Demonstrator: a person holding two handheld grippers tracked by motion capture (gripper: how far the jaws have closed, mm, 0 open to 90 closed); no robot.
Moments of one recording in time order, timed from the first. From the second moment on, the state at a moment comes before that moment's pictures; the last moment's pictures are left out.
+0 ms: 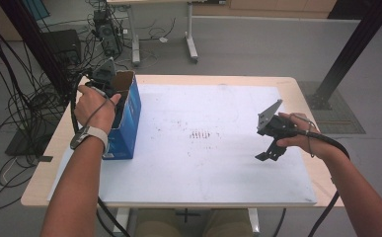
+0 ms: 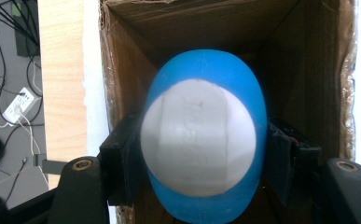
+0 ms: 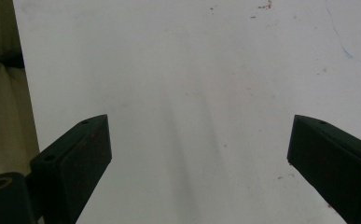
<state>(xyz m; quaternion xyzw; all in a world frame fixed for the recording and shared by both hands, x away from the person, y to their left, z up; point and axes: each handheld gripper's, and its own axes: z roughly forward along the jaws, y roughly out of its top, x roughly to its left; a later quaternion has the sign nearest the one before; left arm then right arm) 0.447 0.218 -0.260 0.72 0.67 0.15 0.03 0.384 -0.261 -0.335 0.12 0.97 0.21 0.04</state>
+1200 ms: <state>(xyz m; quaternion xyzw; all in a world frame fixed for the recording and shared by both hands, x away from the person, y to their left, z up) 0.447 0.218 -0.260 0.73 0.67 0.15 0.03 0.383 -0.261 -0.337 0.12 0.97 0.21 0.03</state>
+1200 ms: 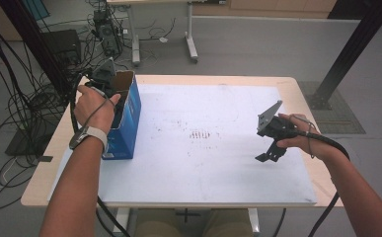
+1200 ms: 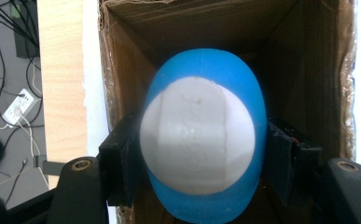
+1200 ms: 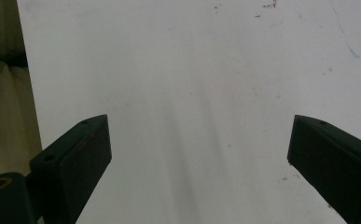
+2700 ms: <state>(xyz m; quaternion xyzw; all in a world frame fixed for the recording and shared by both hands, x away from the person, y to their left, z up) 0.439 0.210 -0.210 0.76 0.63 0.16 0.08 0.379 -0.262 -0.337 0.12 0.97 0.21 0.03</state>
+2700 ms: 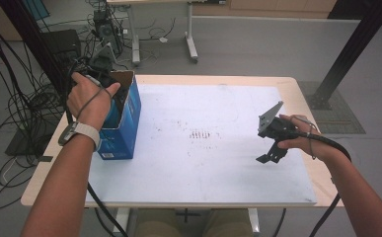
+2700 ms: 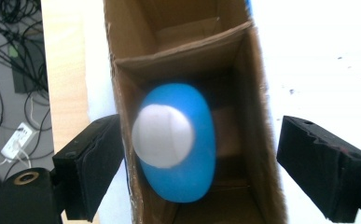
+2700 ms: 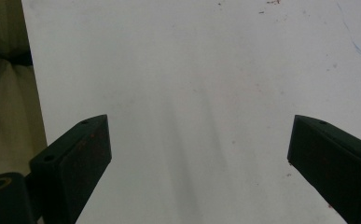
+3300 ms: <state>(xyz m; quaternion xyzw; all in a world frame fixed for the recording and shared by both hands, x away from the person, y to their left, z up) 0.420 0.156 -0.165 0.85 0.49 0.15 0.13 0.376 -0.266 -0.329 0.13 0.97 0.21 0.04</state>
